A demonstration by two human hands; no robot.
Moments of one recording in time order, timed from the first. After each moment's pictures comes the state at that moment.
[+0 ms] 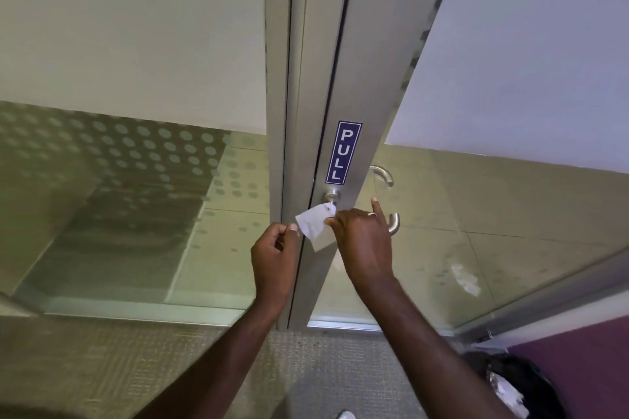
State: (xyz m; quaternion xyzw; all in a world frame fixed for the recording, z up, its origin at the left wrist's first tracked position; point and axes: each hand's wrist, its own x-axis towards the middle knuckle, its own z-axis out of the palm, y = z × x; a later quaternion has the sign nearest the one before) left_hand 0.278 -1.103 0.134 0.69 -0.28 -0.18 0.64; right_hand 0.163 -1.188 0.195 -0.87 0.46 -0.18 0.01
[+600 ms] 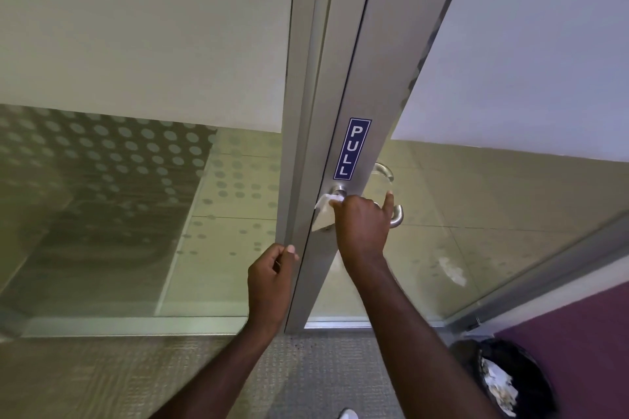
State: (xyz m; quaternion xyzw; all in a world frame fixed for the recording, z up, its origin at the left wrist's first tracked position) left_hand 0.294 -1.049 0.123 0.68 -0.34 -0.24 0.60; right_hand 0.202 -1.169 0.206 -0.81 0.57 -0.12 -0.06
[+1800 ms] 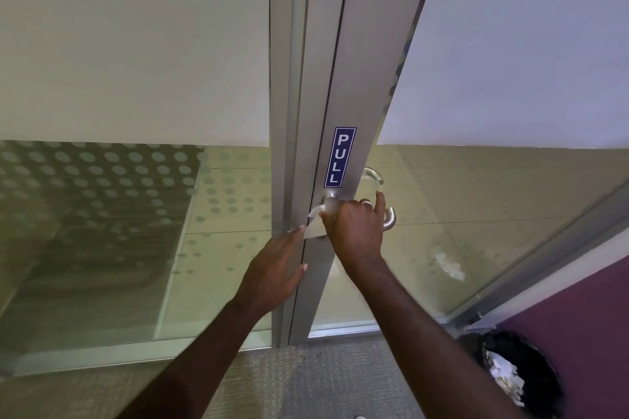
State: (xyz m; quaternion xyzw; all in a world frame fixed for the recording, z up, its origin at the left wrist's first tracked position) left_hand 0.346 -1.086 0.102 0.66 -0.68 -0.09 0.30; right_hand 0.201 -1.172 0.207 -0.81 0.55 -0.17 -0.08
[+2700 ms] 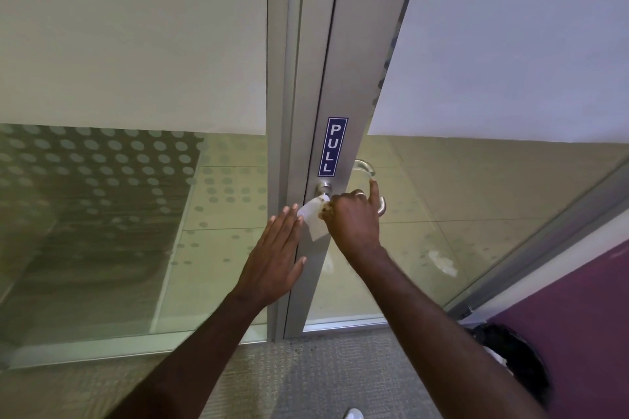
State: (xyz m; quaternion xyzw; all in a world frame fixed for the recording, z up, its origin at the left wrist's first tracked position) left_hand 0.332 -1.076 0.105 0.64 -0.74 0.07 0.21; right_hand 0.183 -1.168 0.208 -0.84 0.52 -0.13 -0.08
